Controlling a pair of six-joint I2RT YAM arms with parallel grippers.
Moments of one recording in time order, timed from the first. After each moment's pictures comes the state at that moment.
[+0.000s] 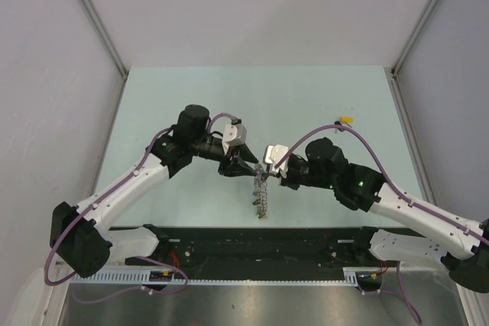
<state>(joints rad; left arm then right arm) -0.61 1.20 0.98 -0.29 1.02 0.36 0.97 0.97 0.90 -0.35 -0.20 -0.41</state>
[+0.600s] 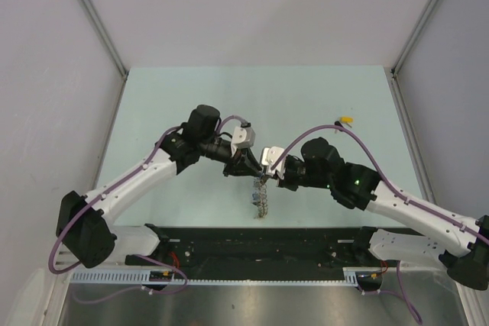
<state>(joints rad) -0.65 1.27 1.02 -0.37 1.02 0.42 0.98 0.99 0.91 -0.37 -0.21 -0.42</state>
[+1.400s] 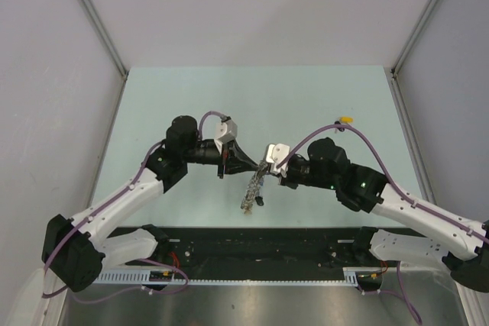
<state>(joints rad) -0.60 1.10 0.80 0.05 0.98 0.00 0.99 0.96 0.92 -0.32 -0.19 -0.40</state>
